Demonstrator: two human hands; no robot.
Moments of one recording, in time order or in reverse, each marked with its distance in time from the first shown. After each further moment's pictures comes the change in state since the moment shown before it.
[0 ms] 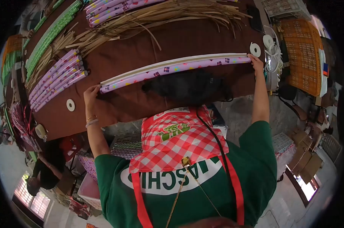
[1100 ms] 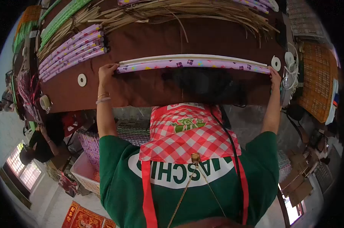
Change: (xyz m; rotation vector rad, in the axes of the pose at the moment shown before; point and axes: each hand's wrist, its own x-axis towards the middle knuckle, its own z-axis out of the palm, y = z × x) left_hand 0.006 -0.004 0.000 0.121 0.030 0.020; right_hand 0.016 0.013 -0.004 -0.093 0.048 0.047
